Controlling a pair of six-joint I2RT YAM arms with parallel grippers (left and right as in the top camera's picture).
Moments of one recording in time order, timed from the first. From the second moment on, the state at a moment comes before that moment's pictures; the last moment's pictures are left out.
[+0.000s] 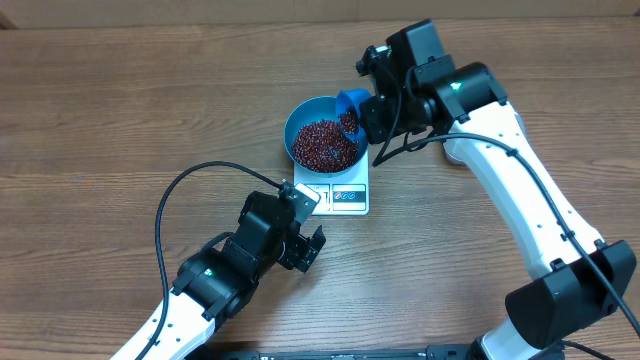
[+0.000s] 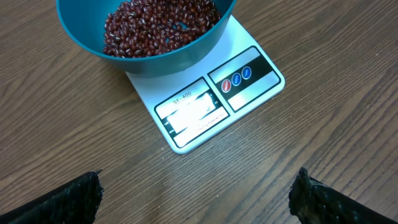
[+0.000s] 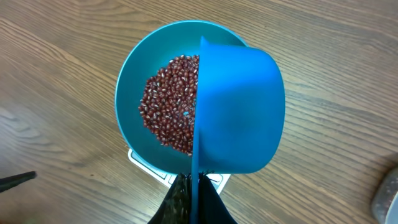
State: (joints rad) left arm -0.65 1.02 0.65 -0.42 -0.10 0.00; right arm 0.42 1.78 1.75 -1.06 -0.21 0.02
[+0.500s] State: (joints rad) left arm -0.65 1.02 0.65 -0.42 -0.10 0.00; right arm 0.44 1.78 1.75 -1.06 -0.13 0.01
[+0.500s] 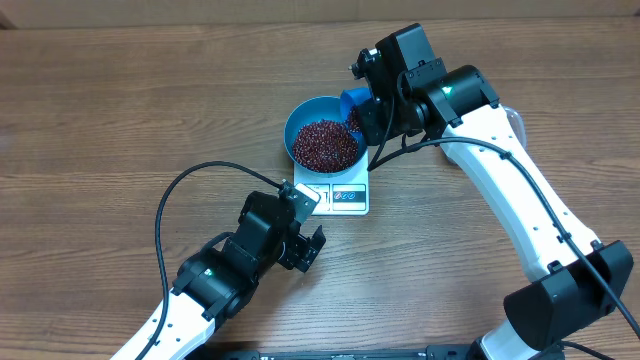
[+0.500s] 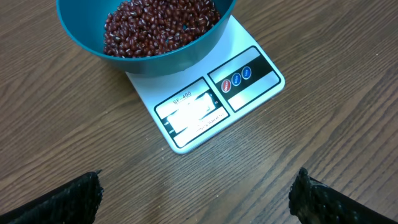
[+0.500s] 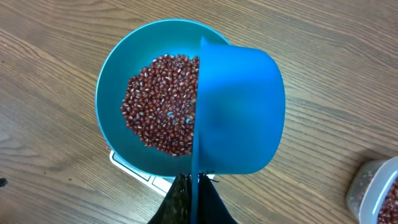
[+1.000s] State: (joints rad) left arm -0.65 1.02 0.65 -0.42 -0.10 0.00; right arm 0.44 1.78 1.75 -1.07 -0.10 0.01
